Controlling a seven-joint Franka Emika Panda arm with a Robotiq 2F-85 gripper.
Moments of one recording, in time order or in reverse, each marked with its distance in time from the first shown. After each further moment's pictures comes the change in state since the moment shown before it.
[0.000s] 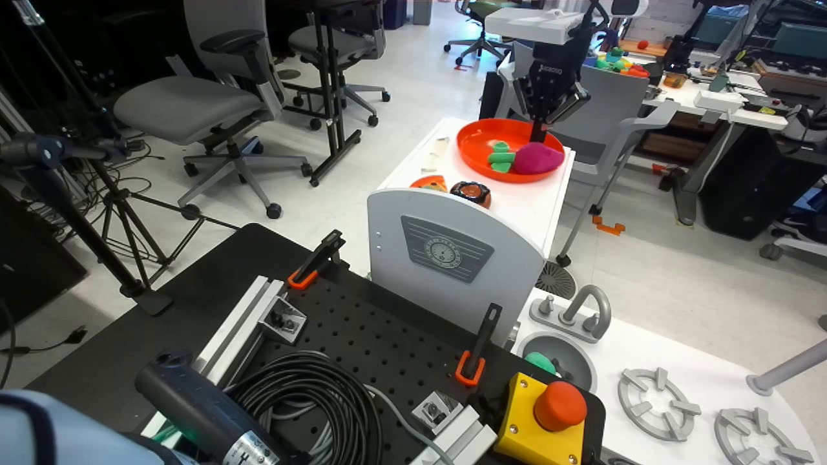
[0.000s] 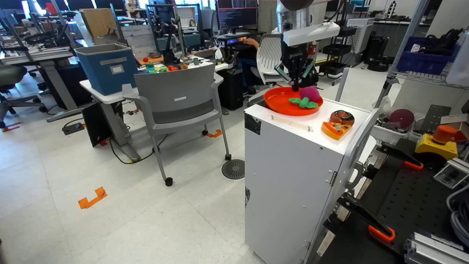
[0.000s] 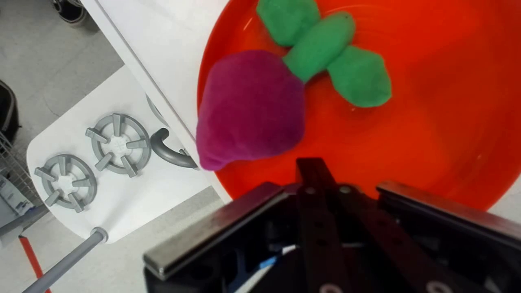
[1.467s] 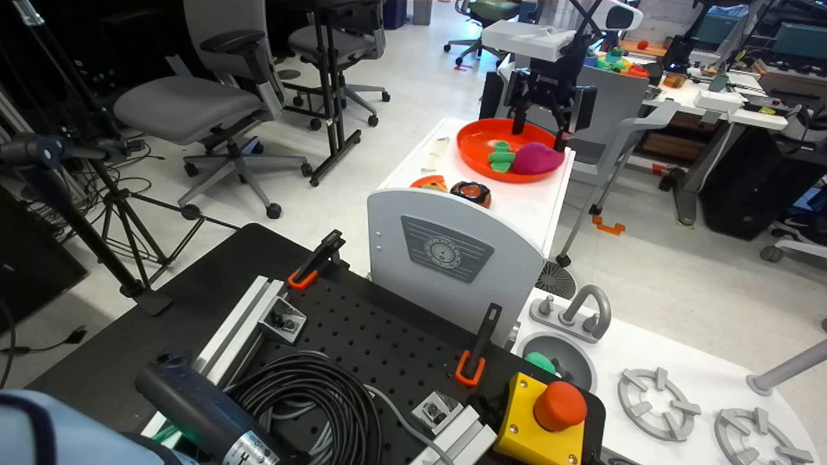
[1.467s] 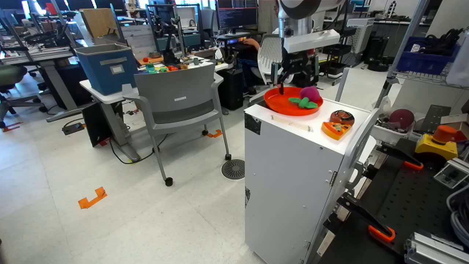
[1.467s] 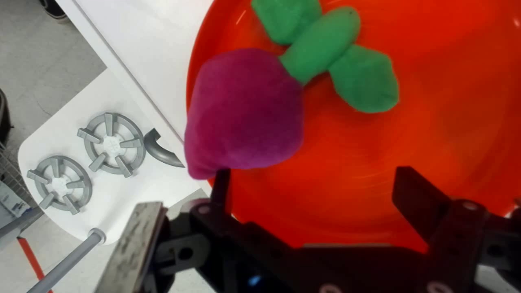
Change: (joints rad) arm 0.000 -0.002 -0.001 -0.050 0.001 0.082 0.026
